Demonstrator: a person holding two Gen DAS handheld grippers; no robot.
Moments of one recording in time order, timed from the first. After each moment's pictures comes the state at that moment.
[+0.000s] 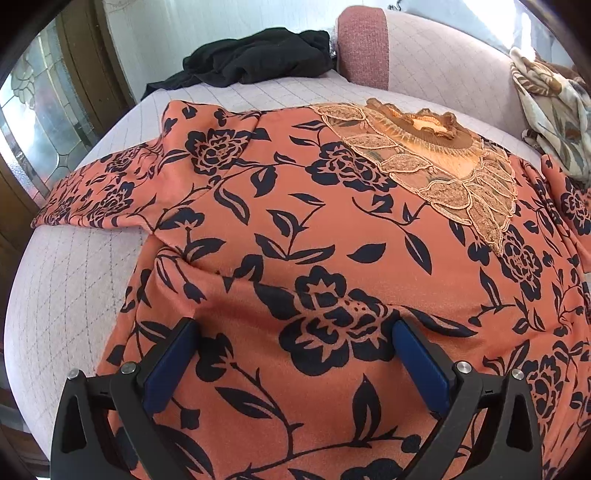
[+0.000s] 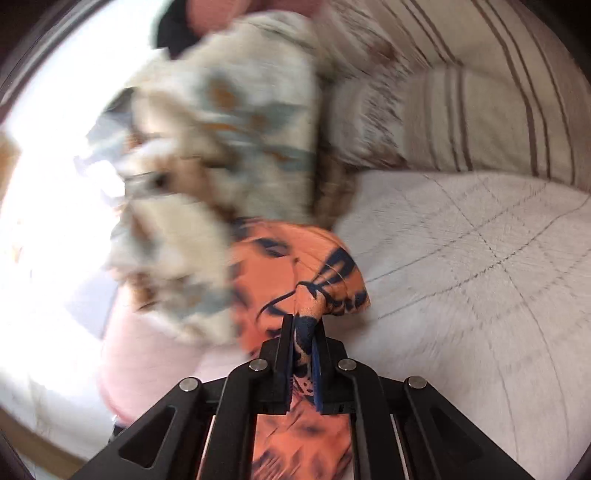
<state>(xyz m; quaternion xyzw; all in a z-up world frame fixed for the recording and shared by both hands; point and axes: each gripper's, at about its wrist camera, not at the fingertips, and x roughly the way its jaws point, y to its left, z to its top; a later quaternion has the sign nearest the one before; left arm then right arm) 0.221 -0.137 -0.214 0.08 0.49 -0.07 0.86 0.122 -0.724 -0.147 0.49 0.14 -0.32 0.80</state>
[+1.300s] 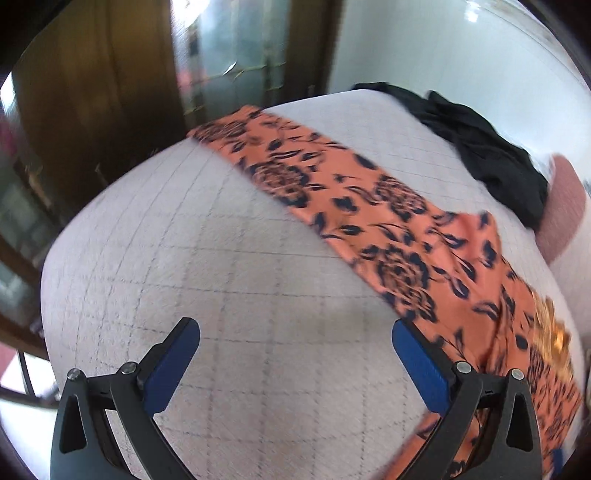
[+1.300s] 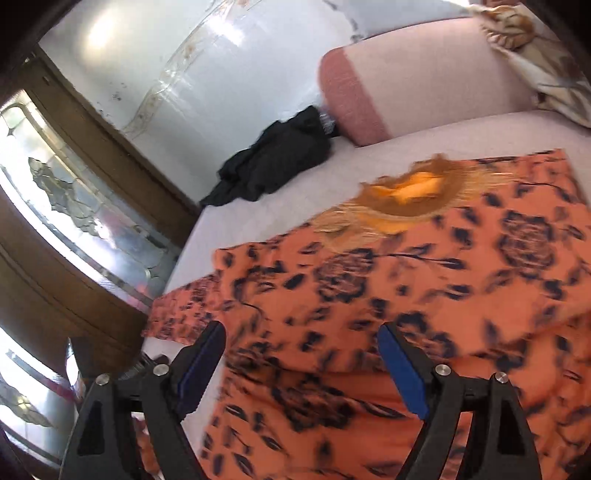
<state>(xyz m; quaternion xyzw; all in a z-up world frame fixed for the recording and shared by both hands) 0.272 0.105 -0.172 -0.17 0.47 0.18 0.85 0.253 -0.245 -0.110 0.29 0.38 0.05 0.88</state>
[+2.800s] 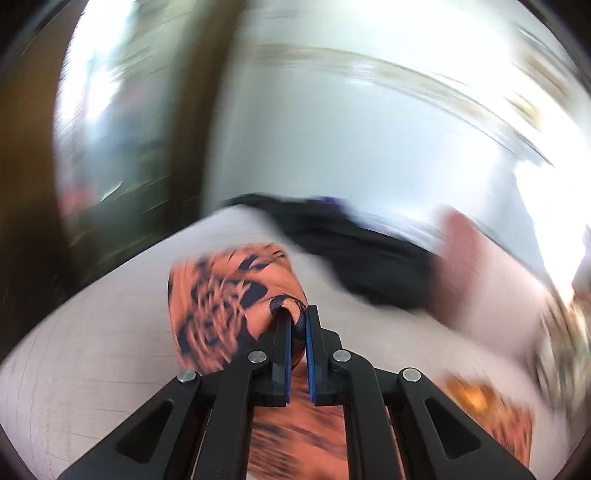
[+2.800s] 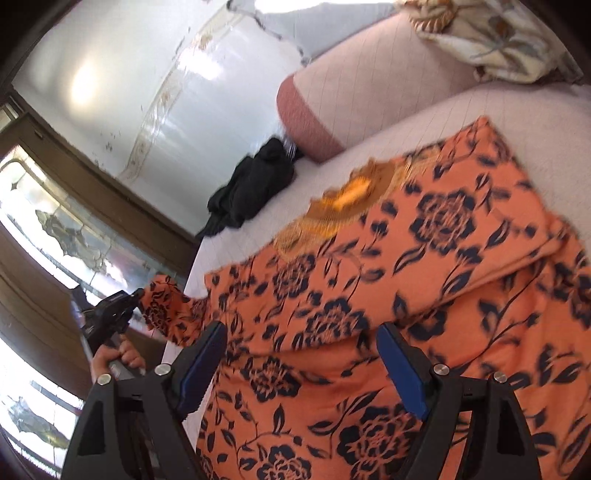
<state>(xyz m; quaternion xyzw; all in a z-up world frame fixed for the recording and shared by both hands) 0.329 0.016 -0.064 -0.09 0.27 -0.06 0.96 0.182 -0.324 -0.112 0.37 0.32 0.03 0.87</state>
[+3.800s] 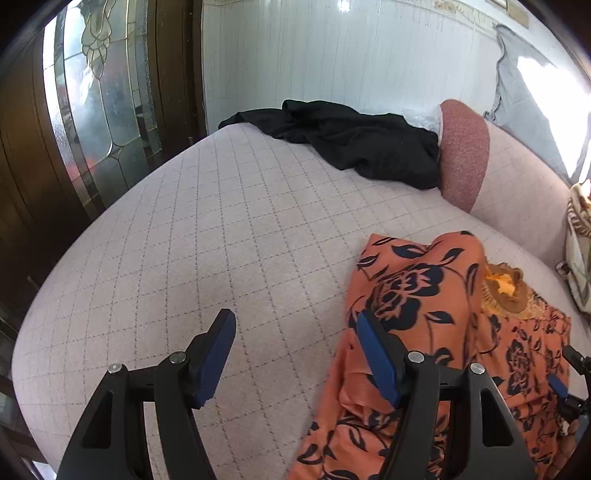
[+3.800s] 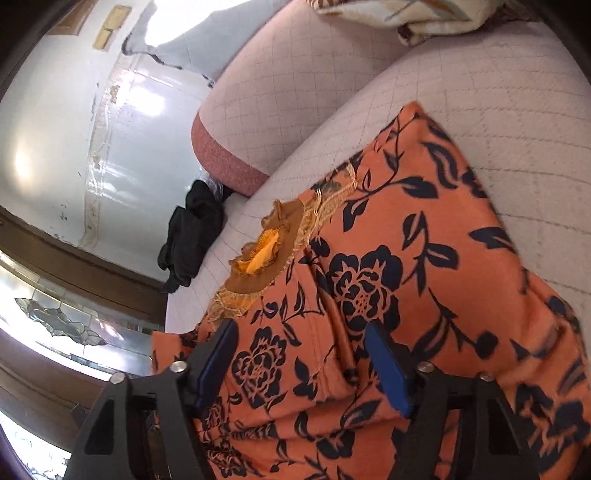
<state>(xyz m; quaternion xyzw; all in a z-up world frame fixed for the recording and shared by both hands) 0.309 -0.008 -0.140 -0.03 0.42 0.01 0.91 0.258 -0.423 -0.177 0.47 0.36 -0.01 0.81</state>
